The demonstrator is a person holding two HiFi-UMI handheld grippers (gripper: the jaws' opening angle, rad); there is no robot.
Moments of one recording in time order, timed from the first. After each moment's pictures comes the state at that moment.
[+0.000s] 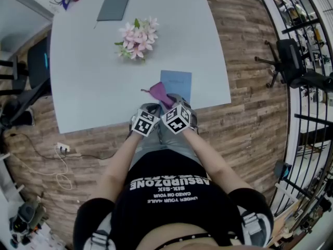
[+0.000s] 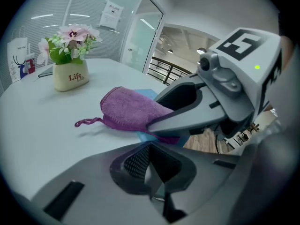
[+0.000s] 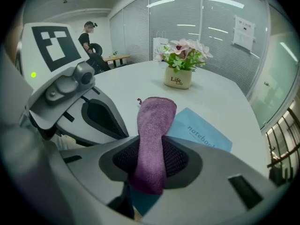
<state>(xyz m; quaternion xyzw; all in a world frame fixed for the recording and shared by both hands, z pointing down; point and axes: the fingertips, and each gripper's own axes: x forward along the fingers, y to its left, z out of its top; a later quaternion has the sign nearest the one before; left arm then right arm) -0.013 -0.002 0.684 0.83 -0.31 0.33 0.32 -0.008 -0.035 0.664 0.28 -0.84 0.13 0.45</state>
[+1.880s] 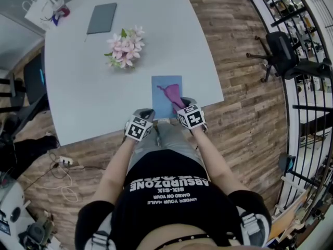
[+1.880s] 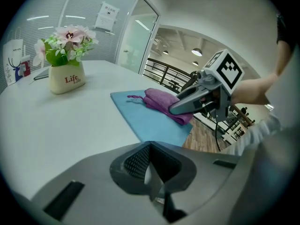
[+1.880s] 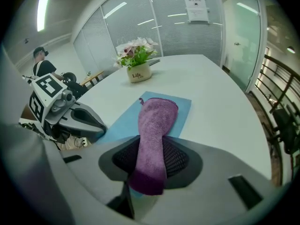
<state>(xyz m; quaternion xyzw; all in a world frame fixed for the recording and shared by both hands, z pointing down) -0.013 0.000 0.682 0.85 -0.29 0.32 0.31 0.092 -0.044 0.665 0.38 -0.79 0.31 0.37</state>
